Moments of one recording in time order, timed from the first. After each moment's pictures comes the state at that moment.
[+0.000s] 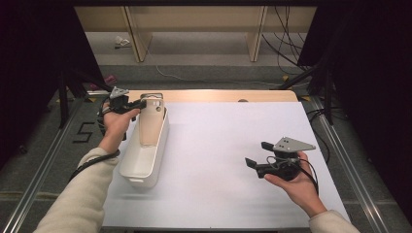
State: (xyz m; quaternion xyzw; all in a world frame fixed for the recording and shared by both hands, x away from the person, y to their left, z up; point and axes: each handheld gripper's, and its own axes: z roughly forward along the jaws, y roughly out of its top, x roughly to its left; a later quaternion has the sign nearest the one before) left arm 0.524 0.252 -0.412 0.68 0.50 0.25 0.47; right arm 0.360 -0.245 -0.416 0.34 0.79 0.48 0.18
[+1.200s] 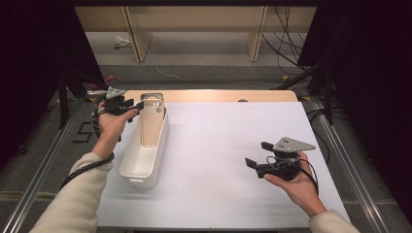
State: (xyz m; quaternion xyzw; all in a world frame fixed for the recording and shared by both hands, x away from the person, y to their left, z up) left arm 0.507 0.257 -0.397 0.69 0.51 0.27 0.44; right arm 0.360 -0.244 -0.416 0.34 0.79 0.48 0.18
